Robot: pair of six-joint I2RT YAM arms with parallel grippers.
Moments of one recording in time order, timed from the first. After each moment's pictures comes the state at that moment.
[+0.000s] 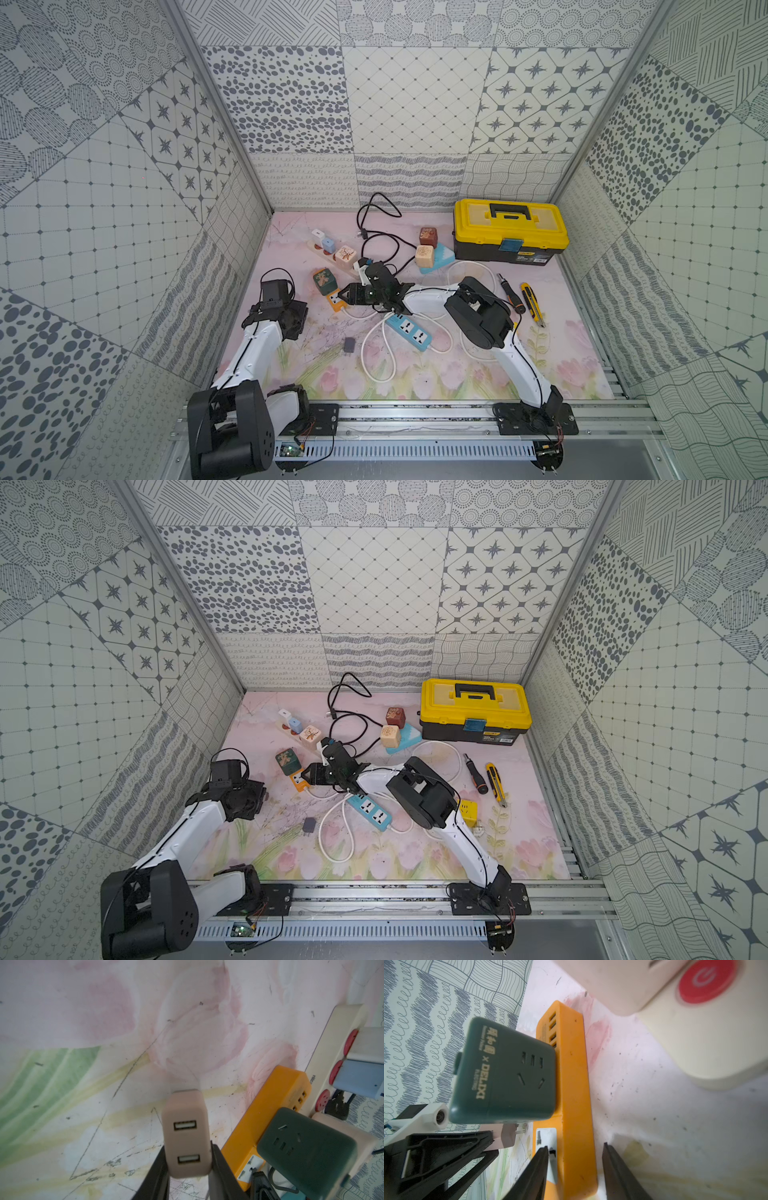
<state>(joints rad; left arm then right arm) 0.25 1.15 0.59 -0.50 0.07 -1.17 0.91 2.37 1.57 0.27 -0.30 0.83</state>
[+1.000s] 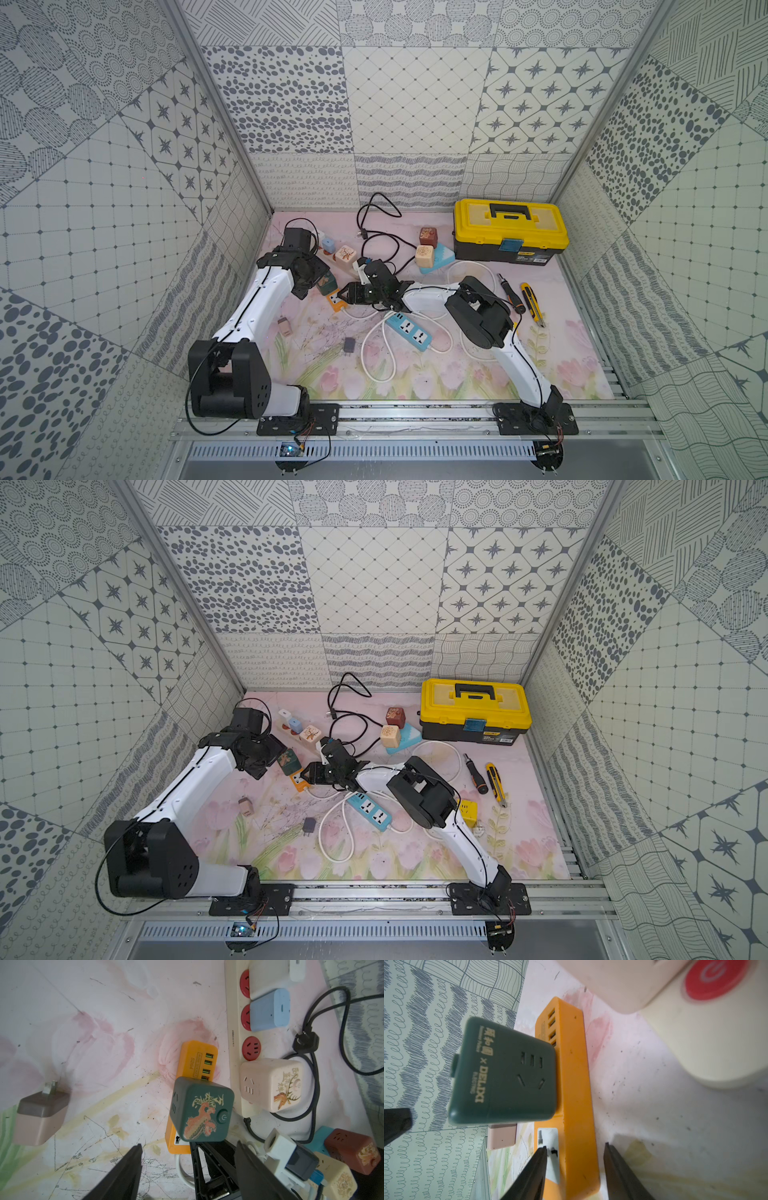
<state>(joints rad) 0.00 1.44 1.17 -0.83 -0.04 -0.89 0.92 2.38 1.61 0.22 -0.34 0.83</state>
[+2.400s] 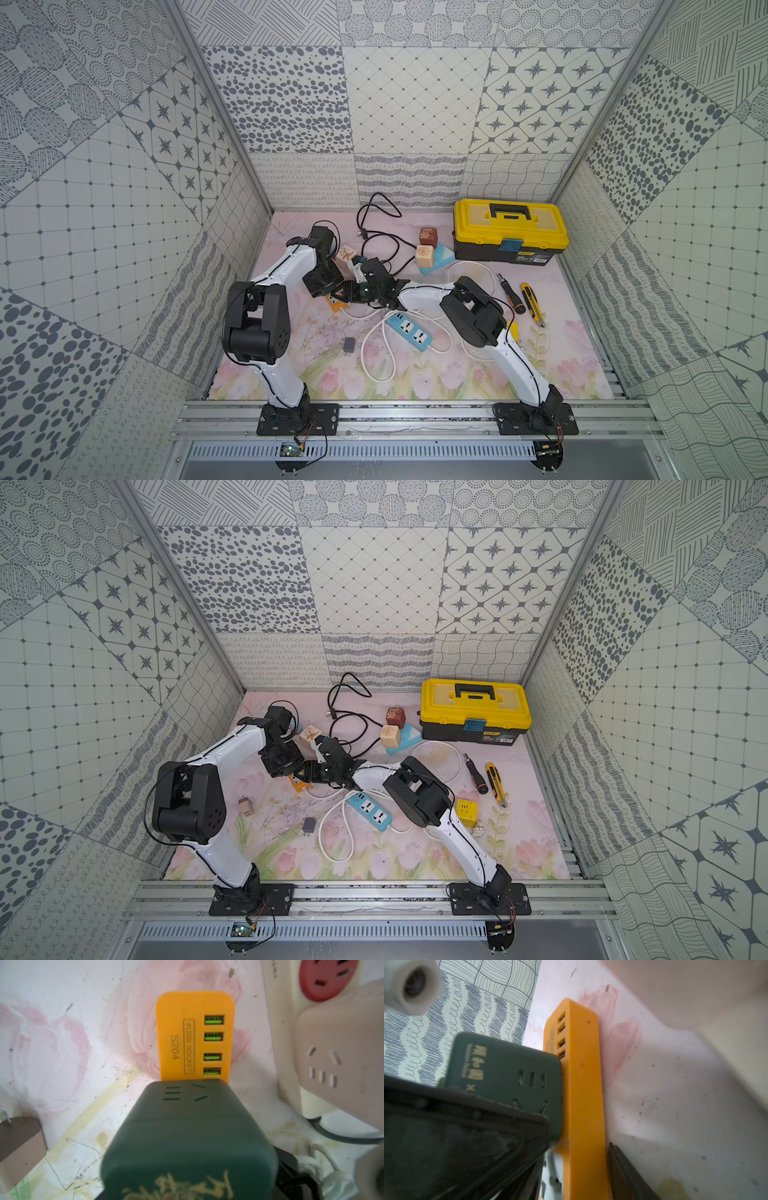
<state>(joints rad) -0.07 1.77 1.32 -0.94 -0.02 -0.70 0.91 2.45 1.70 0.24 -0.40 0.85</state>
